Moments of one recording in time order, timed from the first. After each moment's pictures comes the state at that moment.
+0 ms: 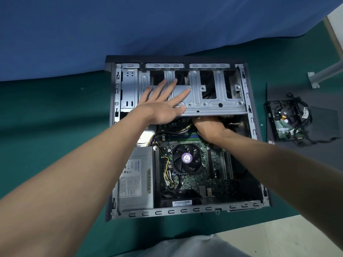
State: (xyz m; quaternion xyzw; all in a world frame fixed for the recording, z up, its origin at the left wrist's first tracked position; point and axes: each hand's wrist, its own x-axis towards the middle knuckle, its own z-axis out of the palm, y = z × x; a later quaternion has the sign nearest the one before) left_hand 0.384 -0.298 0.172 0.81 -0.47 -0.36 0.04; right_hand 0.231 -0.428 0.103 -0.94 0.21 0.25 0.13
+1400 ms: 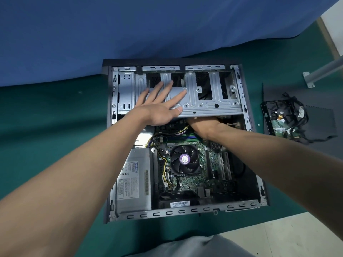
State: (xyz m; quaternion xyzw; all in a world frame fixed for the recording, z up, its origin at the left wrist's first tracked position) left_hand 0.383 -0.299 0.176 0.80 -0.47 -0.36 0.02; right_hand 0.246 -0.422 0.129 -0.93 0.25 0.18 0.21
